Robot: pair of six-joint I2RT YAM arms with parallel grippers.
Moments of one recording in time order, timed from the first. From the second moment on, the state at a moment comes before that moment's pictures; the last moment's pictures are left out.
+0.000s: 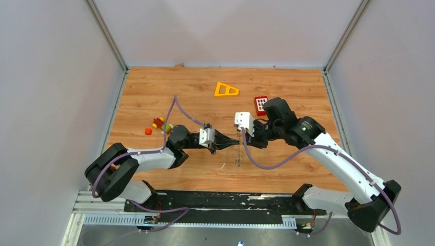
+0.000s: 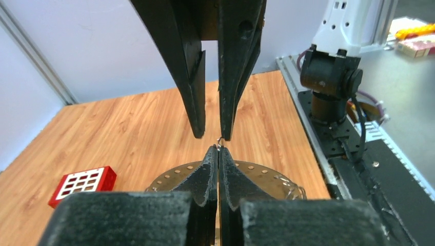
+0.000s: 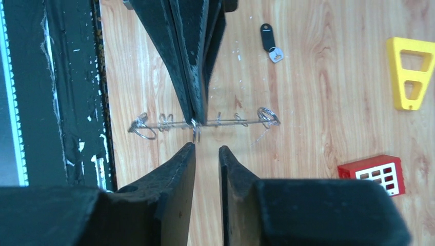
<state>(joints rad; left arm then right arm) -0.79 1.41 0.51 1.15 0.83 0.05 0.72 1.16 1.21 -0.88 -0.45 -0.64</state>
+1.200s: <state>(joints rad) -0.81 1.49 0.47 1.47 0.76 -0.31 0.58 0.95 0.93 -0.56 -0.80 -0.60</state>
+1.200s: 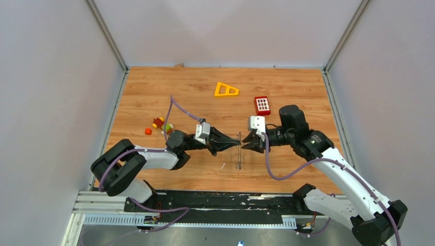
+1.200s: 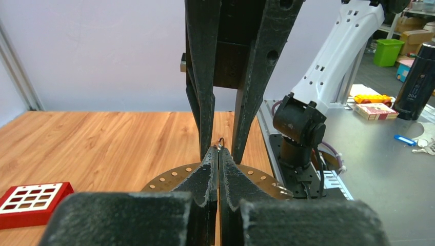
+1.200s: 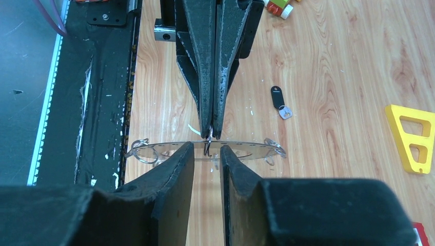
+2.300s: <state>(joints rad) -0.81 1.49 0.47 1.47 0.76 -0.32 0.58 0.97 0.93 -0.54 -0.82 -0.60</state>
